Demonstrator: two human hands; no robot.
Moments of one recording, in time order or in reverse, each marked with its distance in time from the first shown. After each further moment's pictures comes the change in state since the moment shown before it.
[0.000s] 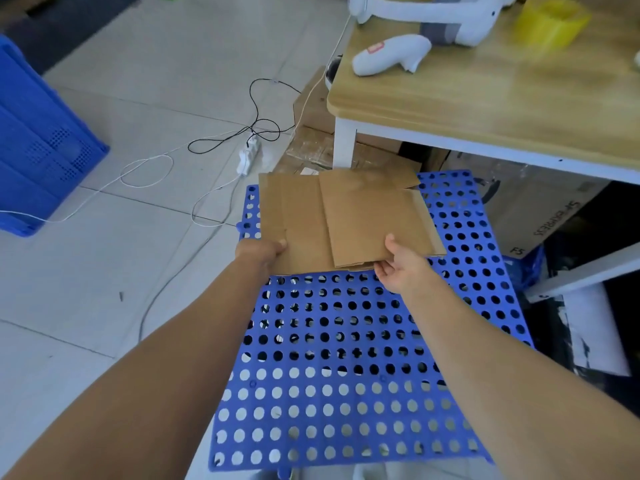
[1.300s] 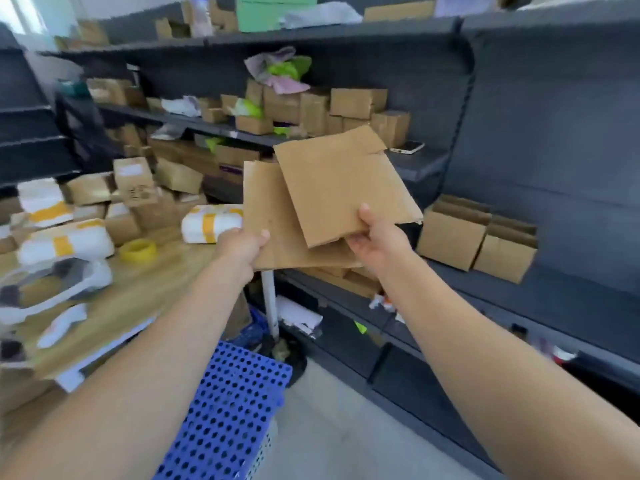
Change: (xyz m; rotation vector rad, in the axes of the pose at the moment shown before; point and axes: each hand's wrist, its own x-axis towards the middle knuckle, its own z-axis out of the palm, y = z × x) left_hand -0.592 0.099 -0.006 0.327 -1.110 0.717; right_hand -0.617 -0.041 -0.227 0.862 0.245 -1.021
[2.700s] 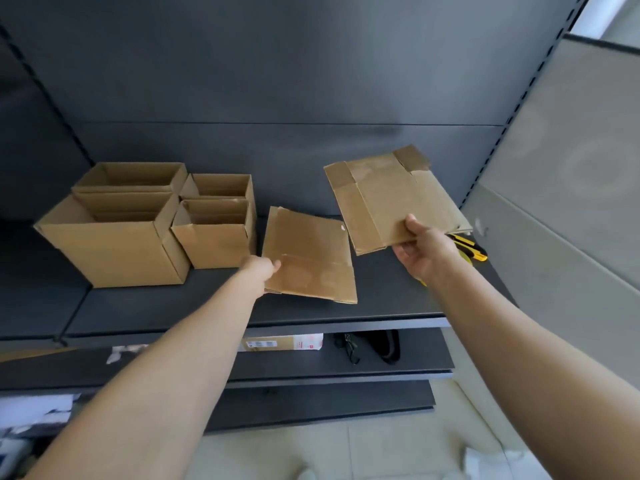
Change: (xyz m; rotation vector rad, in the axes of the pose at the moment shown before) left_hand -0.026 -0.201 0.716 0.725 -0.675 -0.301; right_hand 0.139 -0.395 -0.551 0.168 0.794 -0.266
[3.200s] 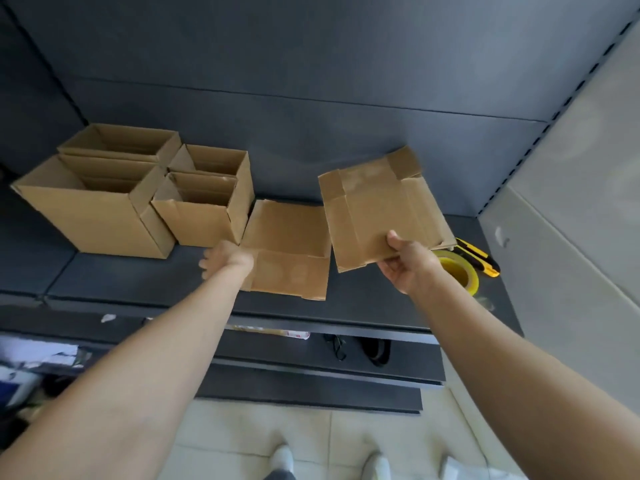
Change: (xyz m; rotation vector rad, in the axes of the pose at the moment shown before) left_hand 0.028 -0.006 0.017 0.397 0.460 -0.079; right_hand 0.060 0.007 -0.014 -0.225 -0.032 0.184
